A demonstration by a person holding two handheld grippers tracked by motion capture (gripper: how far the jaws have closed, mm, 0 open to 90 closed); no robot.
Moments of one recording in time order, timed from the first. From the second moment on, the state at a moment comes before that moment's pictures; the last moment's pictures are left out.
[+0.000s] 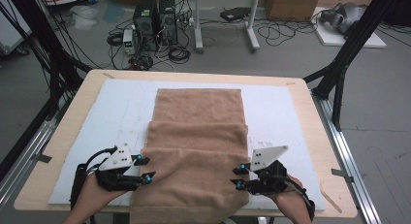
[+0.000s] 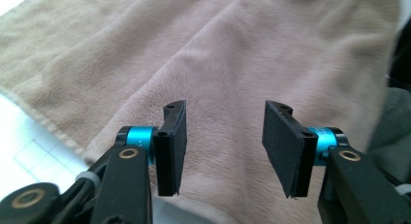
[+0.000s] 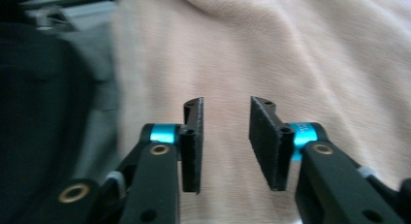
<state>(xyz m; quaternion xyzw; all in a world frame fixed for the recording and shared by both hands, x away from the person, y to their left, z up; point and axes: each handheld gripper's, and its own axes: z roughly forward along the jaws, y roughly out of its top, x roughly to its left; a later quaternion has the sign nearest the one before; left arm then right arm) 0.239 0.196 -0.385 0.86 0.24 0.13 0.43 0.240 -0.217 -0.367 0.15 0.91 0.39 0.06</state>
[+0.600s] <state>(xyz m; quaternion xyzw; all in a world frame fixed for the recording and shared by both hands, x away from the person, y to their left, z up) 0.268 0.191 -0.439 0.88 0.26 0.11 0.39 0.267 -0.206 -0.431 0.19 0.92 0.34 0.04</state>
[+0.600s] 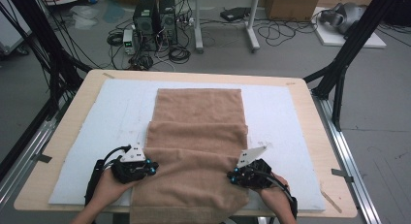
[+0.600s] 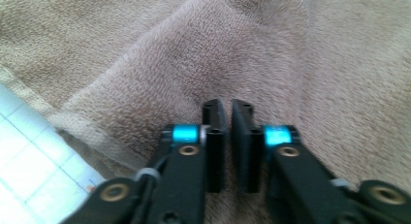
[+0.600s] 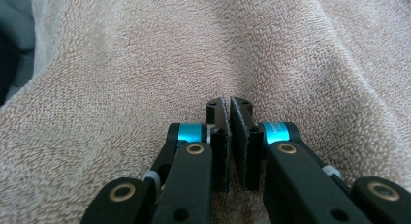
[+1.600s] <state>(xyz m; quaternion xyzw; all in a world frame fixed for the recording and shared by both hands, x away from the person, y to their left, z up) 0.271 0.187 -0.442 0.88 0.26 0.10 0.40 0.292 -0.201 -0.436 0.20 0.91 0.36 0.01</state>
